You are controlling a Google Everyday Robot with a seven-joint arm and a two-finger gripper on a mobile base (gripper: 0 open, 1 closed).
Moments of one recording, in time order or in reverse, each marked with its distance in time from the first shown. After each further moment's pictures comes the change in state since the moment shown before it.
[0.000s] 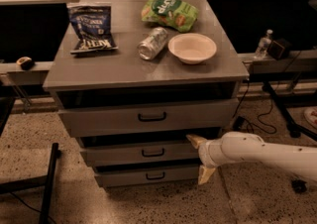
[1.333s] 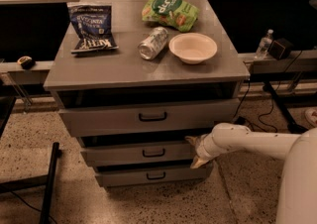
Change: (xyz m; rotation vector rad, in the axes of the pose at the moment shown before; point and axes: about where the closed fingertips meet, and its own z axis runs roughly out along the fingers) arm 0.031 -0.018 0.054 -0.073 0.021 0.044
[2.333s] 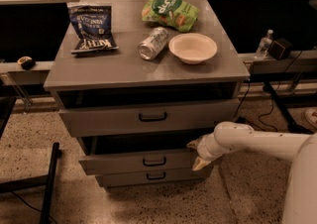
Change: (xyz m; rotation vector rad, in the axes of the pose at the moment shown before) arm -0.004 0.006 -0.015 -0.026 -0.003 -0.001
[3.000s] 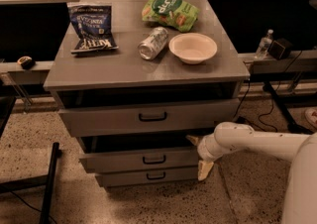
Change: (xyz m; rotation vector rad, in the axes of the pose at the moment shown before) arm 0.000 0.000 0.000 0.000 0.000 0.000
